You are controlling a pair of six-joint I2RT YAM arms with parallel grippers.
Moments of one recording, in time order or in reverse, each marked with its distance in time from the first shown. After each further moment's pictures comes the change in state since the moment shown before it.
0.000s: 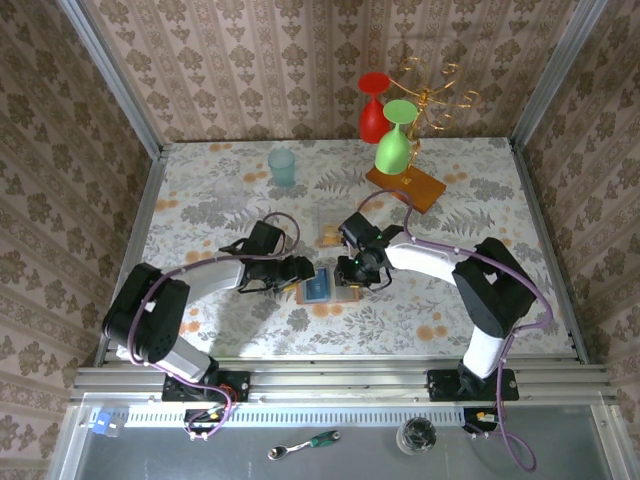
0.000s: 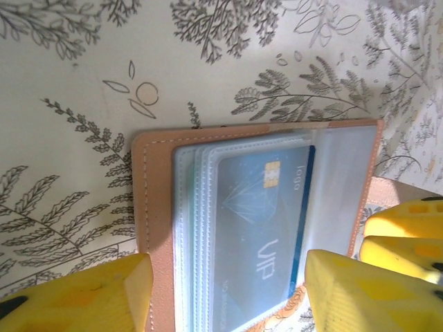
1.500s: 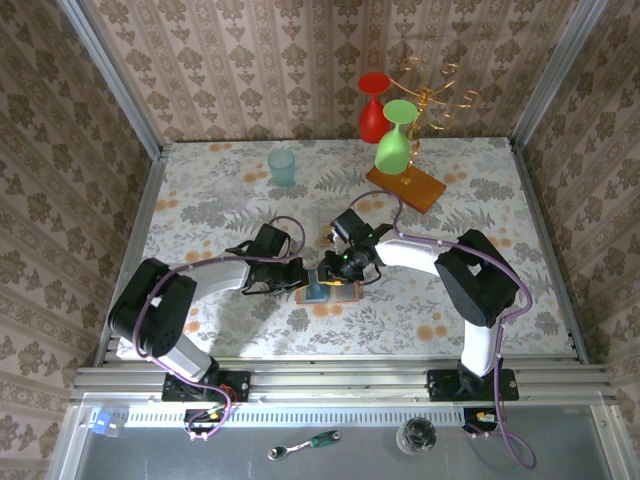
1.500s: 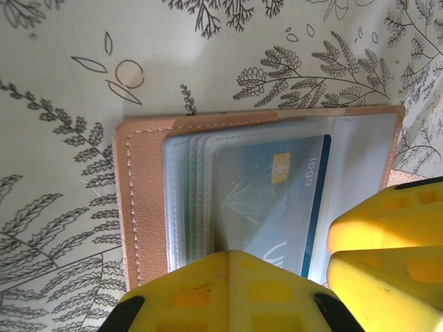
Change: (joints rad) left arm -0.032 0.048 -0.010 0.033 -0.004 0.003; right arm 0.000 0.120 0.049 0.161 -0.192 0.061
